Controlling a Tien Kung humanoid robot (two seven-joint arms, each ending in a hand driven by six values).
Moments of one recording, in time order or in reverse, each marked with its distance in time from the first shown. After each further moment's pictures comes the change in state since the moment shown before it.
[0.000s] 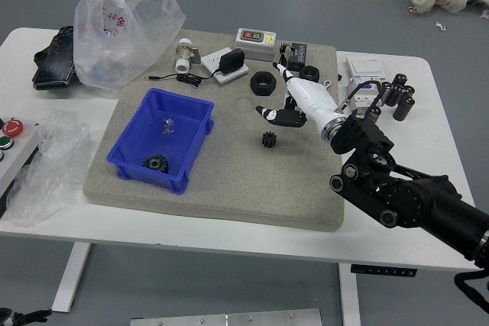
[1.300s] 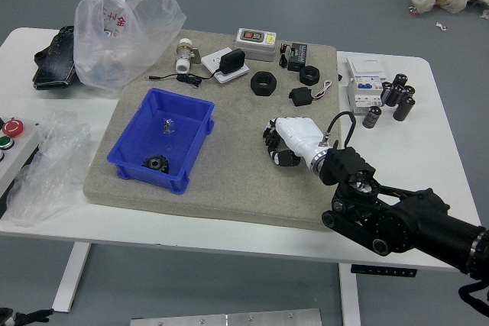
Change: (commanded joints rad) left arm -0.001 -0.004 0.002 -0.001 -0.007 -0.004 0.000; right arm -0.002 0.015 -0.214 -0.021 -0.070 -0.015 -0.081
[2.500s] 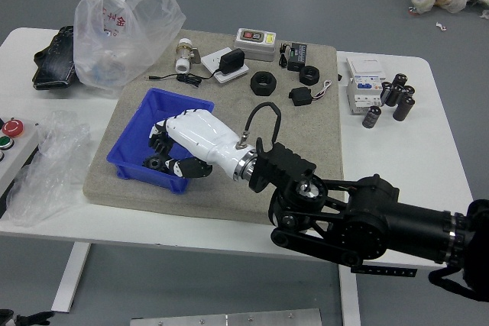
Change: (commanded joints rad) left arm 0.006 -0.005 -0.023 -0.005 0.033 -0.009 0.017; right arm 0.134 0.117 -0.116 0.286 0.025 0.003 0.084
